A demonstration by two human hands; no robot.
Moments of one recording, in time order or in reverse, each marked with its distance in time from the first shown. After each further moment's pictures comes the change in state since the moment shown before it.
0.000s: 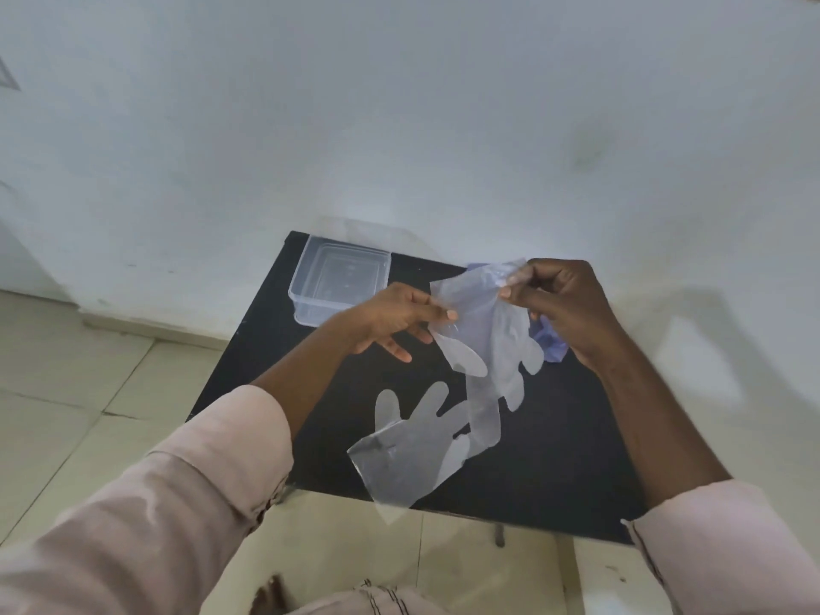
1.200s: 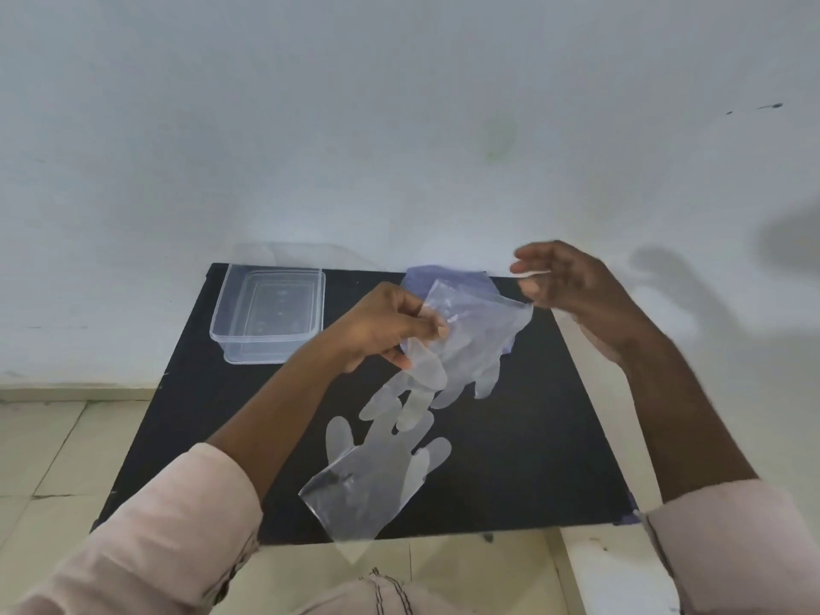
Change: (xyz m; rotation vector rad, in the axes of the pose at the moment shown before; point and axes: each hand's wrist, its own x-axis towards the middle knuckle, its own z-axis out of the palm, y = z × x) left_hand 0.030 0.053 0.059 0.085 -0.018 0.157; right_hand -0.011 0.034 -0.102 0.050 0.009 0.117
